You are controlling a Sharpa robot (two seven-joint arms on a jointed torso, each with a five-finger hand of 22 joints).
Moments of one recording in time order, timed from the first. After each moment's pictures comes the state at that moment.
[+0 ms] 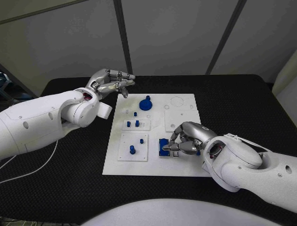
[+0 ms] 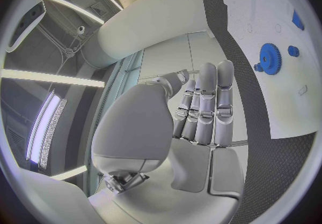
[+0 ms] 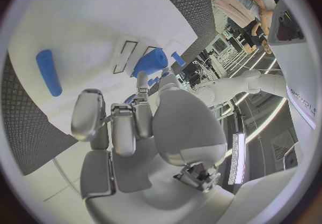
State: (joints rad) left arm 1.10 -0.85 0.08 1.39 -0.28 -0.22 0.31; left_hand 1.42 -0.16 0.53 0.04 0.15 0.96 0.20 0.15 0.07 0.95 0.13 0.38 0.08 1.18 0.03 0.97 0.39 0.19 1.13 0.13 0.61 1.03; right arm 0.93 -0.86 0.01 1.90 -1.53 -0.38 -0.55; right_hand 1.27 0.04 -0.23 0.21 0.19 1.06 0.05 0.39 0.54 1.46 -0.03 1.35 1.31 1.47 -0.08 1.54 1.31 0.09 1.38 0.03 1.35 1.21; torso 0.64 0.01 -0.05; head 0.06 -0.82
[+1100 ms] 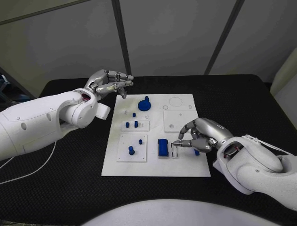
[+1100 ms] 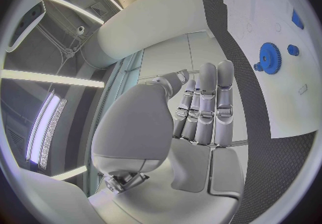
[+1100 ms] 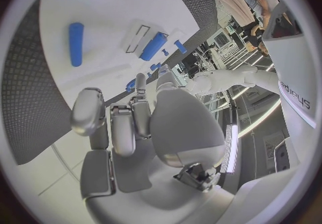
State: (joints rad) left arm 1.10 -0.86 0.08 1.39 -0.28 -0.22 0.31; left_hand 1.42 -0.16 0.53 0.04 0.15 0.96 0.20 0.15 0.07 0.95 0.13 0.38 0.08 1.18 0.03 0.97 0.38 0.19 1.13 0.13 0.61 1.03; right arm 0.93 -1.01 0.01 1.96 -1.53 -0.49 -0.46; right_hand 1.33 0.05 -0.24 0.21 0.24 0.99 0.08 0.30 0.54 1.43 0.00 1.26 1.44 1.47 -0.07 1.53 1.31 0.09 1.35 0.04 1.31 1.16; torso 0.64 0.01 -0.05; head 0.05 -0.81
